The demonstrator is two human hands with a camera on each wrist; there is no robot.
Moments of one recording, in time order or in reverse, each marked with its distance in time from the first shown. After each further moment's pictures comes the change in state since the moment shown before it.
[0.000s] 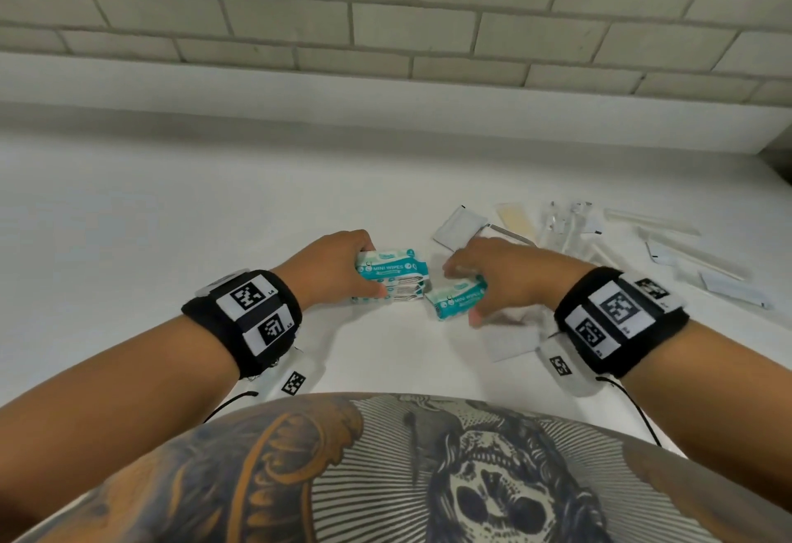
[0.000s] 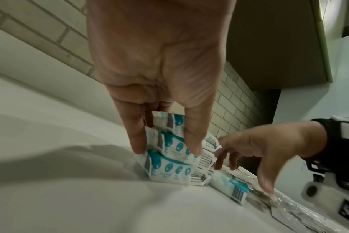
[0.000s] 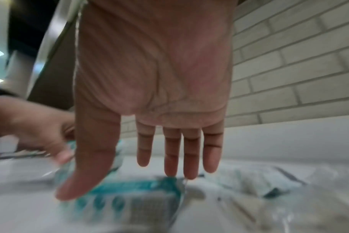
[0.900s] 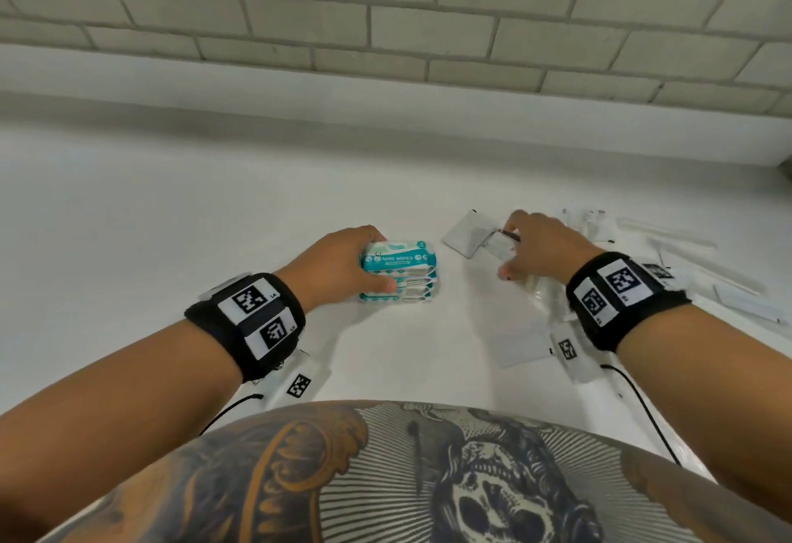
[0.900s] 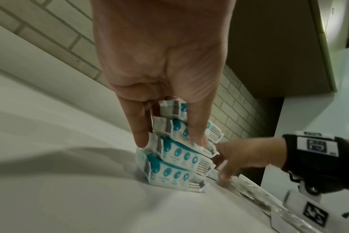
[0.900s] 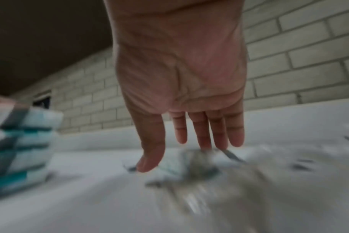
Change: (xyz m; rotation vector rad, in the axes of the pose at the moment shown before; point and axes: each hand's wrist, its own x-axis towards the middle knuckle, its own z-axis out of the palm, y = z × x) left_hand -0.010 -0.004 -0.002 -0.210 0.076 0.027; right_hand 0.032 0.045 -0.007 0.064 0.248 0.345
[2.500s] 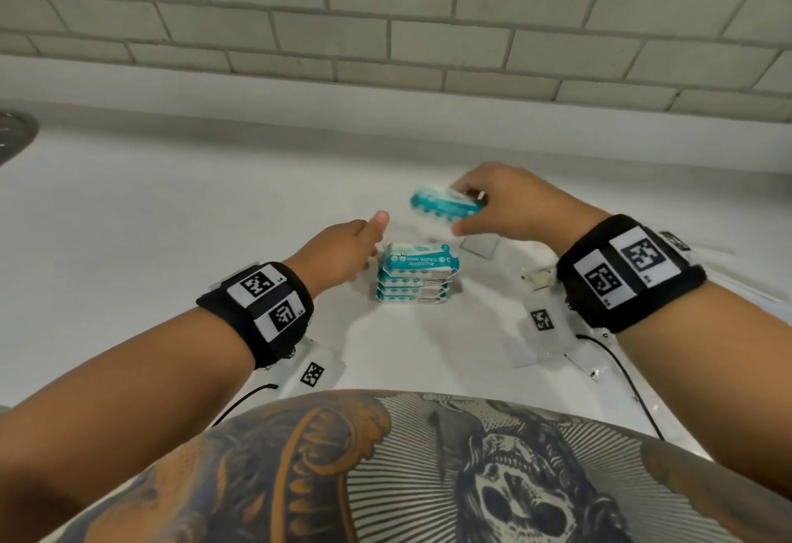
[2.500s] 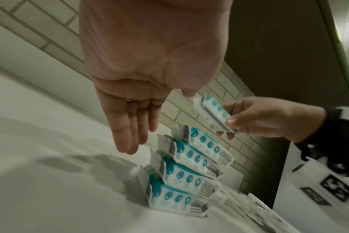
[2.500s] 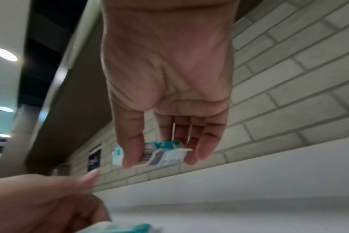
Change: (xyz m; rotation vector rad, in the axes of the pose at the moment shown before) left_hand -0.008 0.006 -0.017 -0.209 0.084 -0.209; right_hand -0.039 -0.076 -0.062 0.173 0.158 -0.449
